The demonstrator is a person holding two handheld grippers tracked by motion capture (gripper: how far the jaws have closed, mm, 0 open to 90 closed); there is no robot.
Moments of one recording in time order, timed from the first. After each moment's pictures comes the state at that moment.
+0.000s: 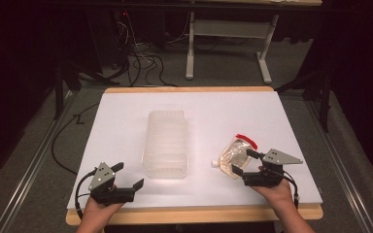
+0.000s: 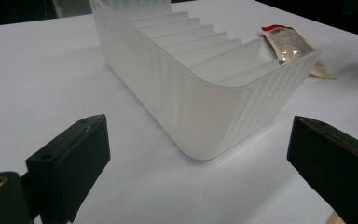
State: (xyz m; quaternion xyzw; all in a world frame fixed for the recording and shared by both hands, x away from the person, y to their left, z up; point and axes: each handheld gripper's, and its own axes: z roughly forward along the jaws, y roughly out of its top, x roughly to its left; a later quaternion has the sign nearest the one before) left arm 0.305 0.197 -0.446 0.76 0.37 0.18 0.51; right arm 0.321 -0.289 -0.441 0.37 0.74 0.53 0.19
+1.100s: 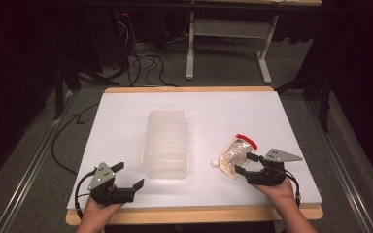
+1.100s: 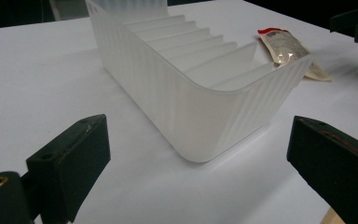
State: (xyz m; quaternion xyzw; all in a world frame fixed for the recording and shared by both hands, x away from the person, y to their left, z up) left arm 0.303 0.197 -0.443 0.76 0.36 0.18 0.51; right arm 0.328 -0.302 -0.451 0.40 0.76 0.49 0.15
